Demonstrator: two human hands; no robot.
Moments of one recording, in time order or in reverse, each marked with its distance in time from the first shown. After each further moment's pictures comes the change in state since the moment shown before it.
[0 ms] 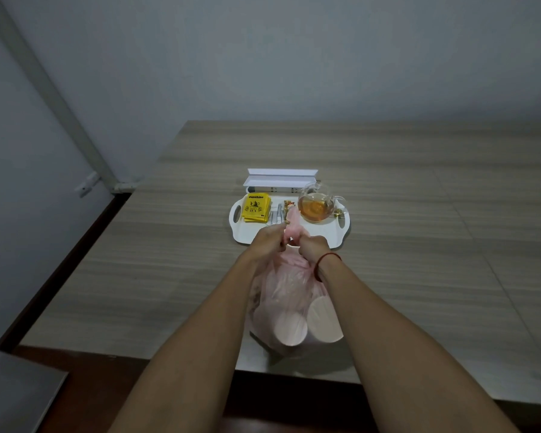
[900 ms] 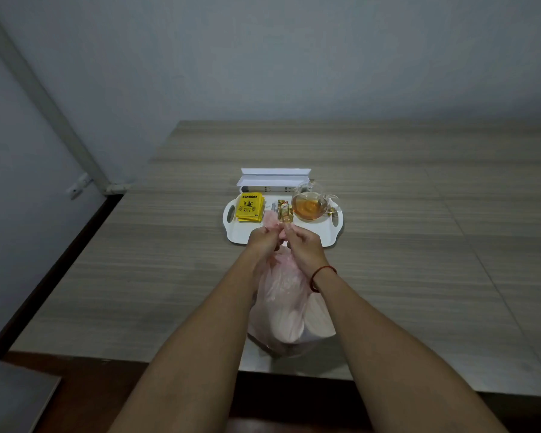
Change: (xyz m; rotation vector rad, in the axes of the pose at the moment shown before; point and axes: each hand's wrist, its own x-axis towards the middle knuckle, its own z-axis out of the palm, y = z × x) left_hand 0.007 -0.002 0.013 -0.044 0.168 -0.117; right_hand -0.005 0.017 0.004 0.118 -0.010 -0.486
